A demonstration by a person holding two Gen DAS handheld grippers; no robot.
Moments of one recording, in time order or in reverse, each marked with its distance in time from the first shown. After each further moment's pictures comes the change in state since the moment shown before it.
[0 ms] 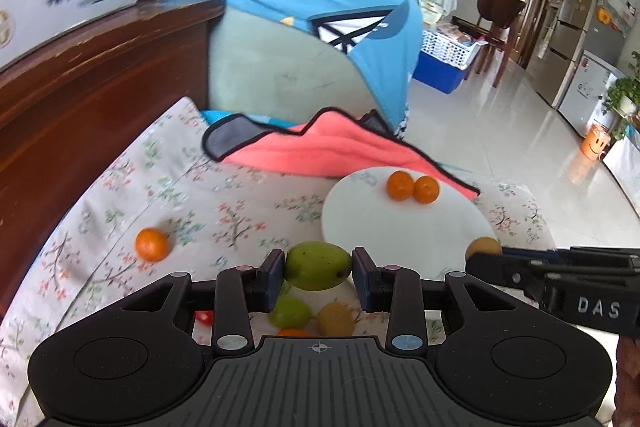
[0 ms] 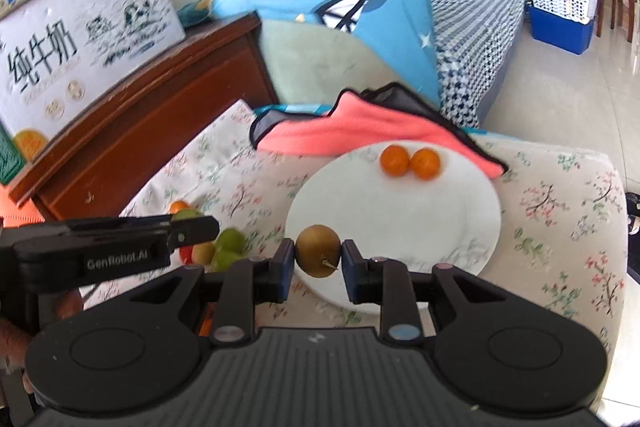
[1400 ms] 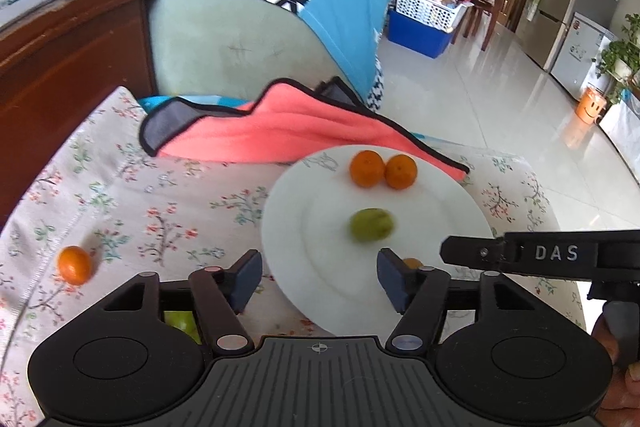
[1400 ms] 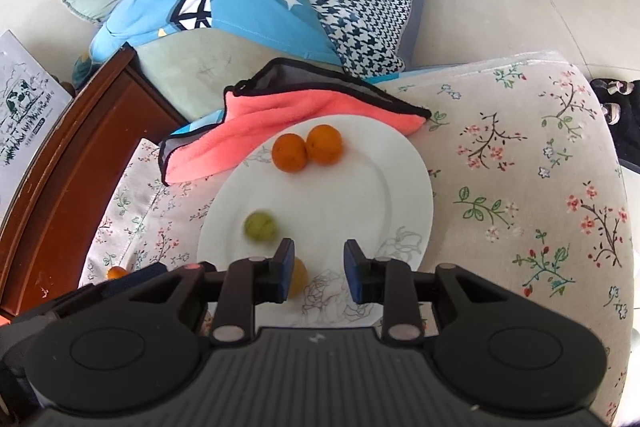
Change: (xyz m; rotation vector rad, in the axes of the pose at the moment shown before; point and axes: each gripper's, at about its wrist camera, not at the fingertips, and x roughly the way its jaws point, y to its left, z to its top) left arm 0.061 -0.038 0.011 0.060 0.096 -0.009; right arm 0.047 -0.078 0.009 0.359 0.074 -0.067
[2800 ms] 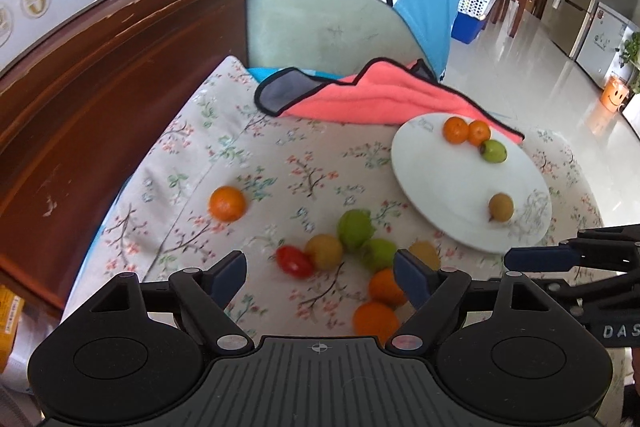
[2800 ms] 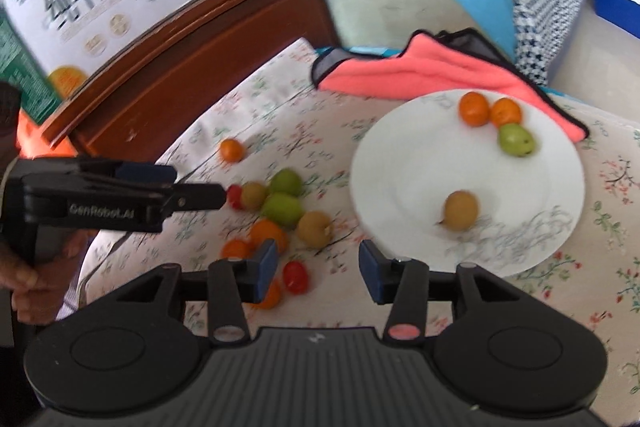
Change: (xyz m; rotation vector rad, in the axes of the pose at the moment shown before) left arm -0.068 0.090 -0.035 -0.001 0.059 0.074; right arm -0.017 0.086 -0.063 -0.455 0.120 0.204
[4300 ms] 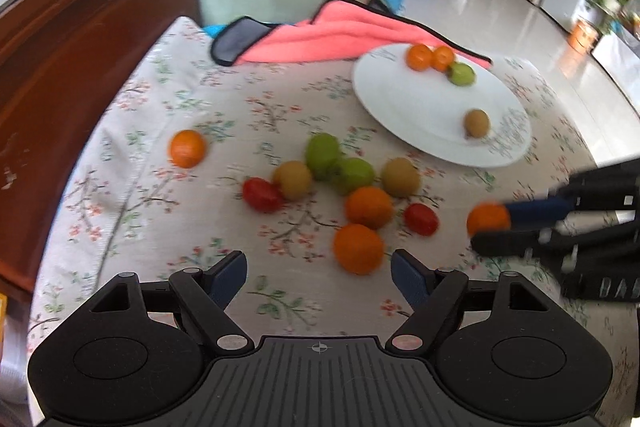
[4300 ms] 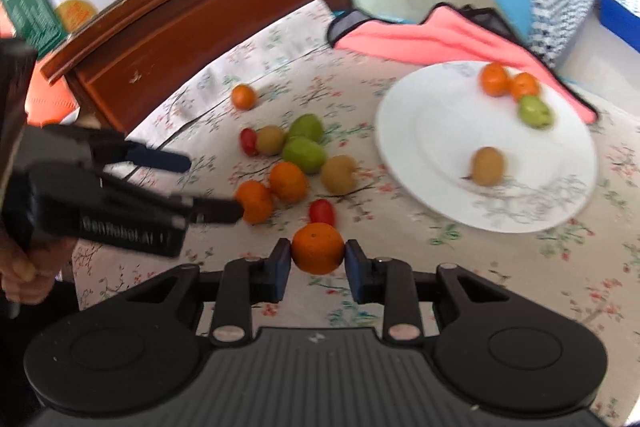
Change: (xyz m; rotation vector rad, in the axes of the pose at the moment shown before) left arm 0.017 -0.015 -0.033 0.142 0.097 -0.081; right arm 0.005 0.029 -0.024 -0.066 0.062 -0.080
